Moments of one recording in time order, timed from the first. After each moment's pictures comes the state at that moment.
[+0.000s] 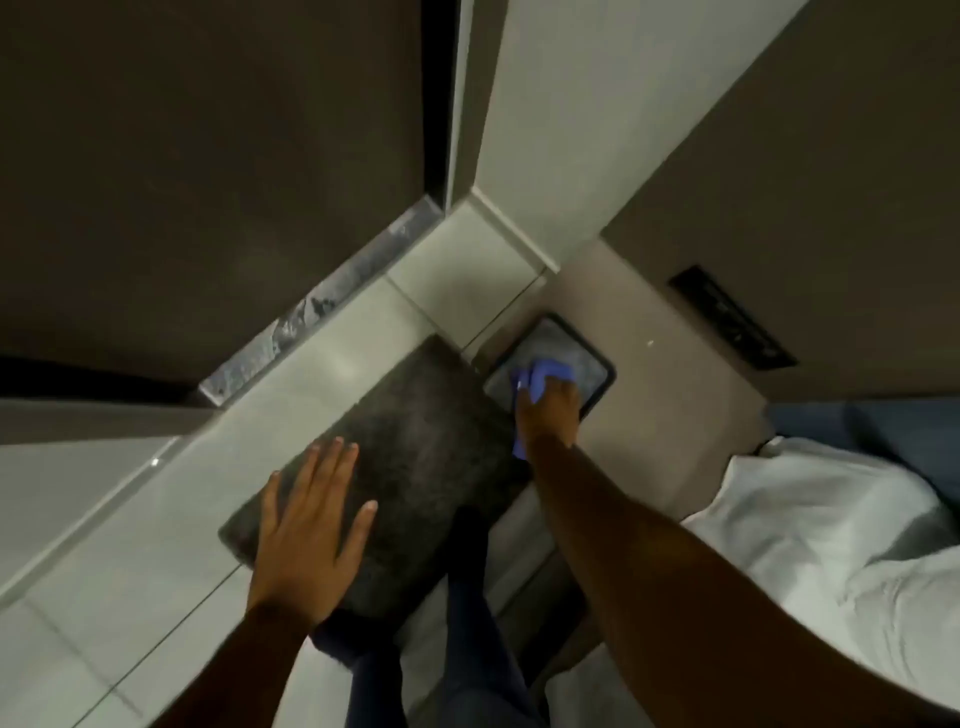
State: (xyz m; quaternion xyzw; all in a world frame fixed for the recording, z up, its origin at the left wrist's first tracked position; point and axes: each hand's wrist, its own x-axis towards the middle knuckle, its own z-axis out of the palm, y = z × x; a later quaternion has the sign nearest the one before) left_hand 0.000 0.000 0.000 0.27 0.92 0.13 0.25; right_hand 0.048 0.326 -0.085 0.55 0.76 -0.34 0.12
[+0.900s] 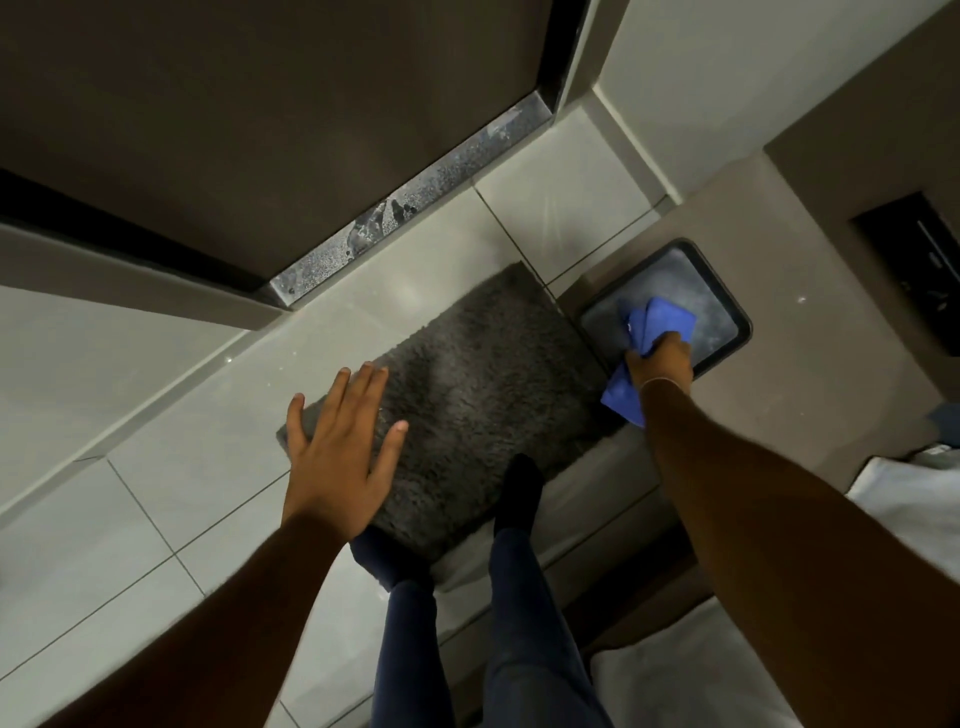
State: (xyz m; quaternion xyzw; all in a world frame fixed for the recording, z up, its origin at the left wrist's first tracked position) left_hand -0.002 -0.051 -0.083 0.19 0.95 0.10 0.24; right_hand 0.058 0.360 -0.202 0.56 0.75 -0.29 0.19
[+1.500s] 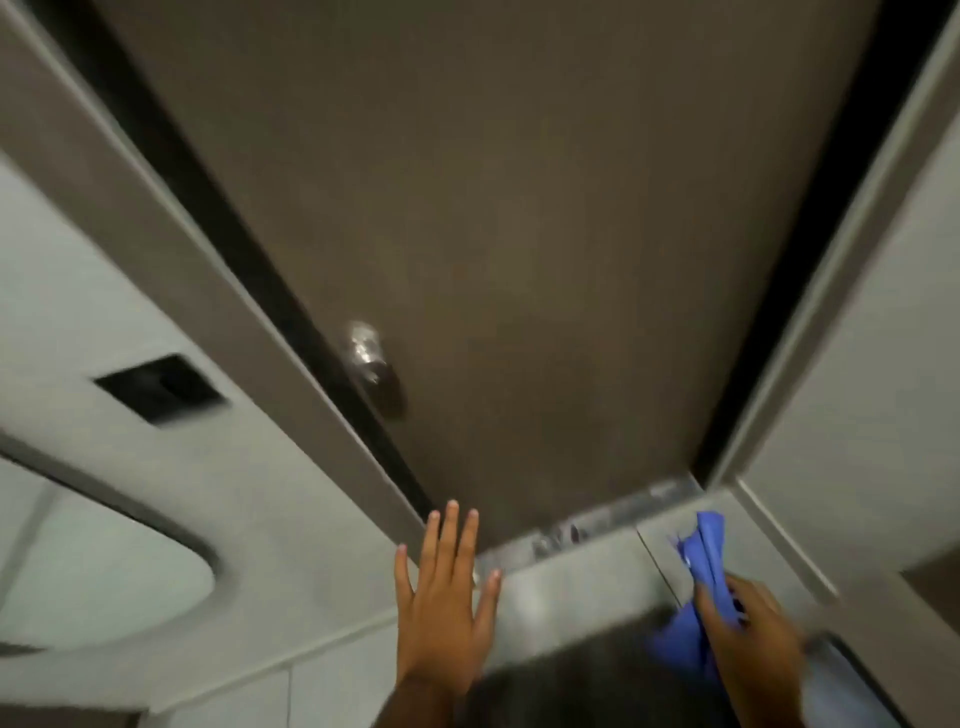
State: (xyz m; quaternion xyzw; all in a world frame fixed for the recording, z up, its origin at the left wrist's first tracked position) left_hand -0.091 -0.115 0.199 0.06 1.00 0.05 -0.05; right_hand -0.038 0.218 0.102 0.31 0.83 -0.46 -0.09
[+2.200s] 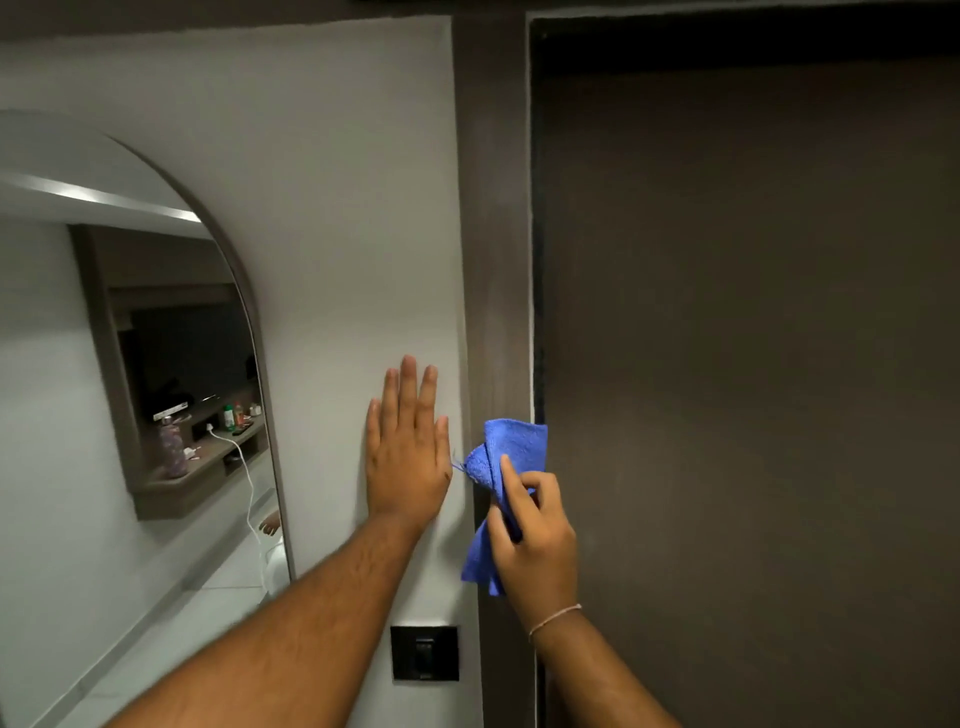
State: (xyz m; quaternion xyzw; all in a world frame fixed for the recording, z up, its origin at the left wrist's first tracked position) left_hand -0.298 -0.366 0.661 -0.03 0.85 0.08 -0.51; right_hand -0.276 -0.203 0.593 -0.23 0.73 -0.42 -0.48
